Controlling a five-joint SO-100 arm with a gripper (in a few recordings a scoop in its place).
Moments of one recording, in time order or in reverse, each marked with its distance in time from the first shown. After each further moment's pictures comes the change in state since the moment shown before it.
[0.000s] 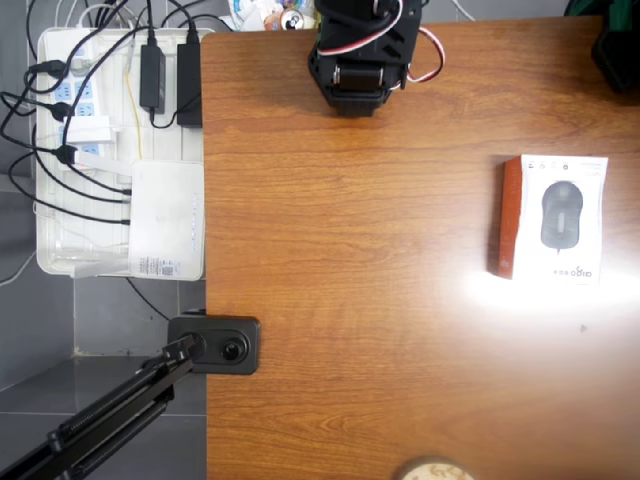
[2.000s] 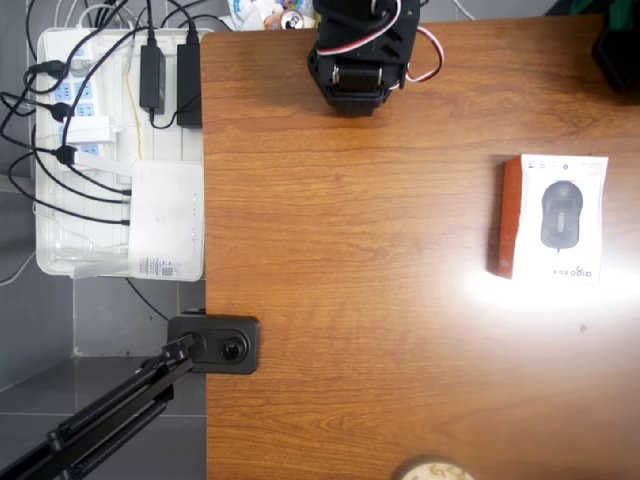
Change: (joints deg) arm 0.0 0.0 0.0 0.0 0.0
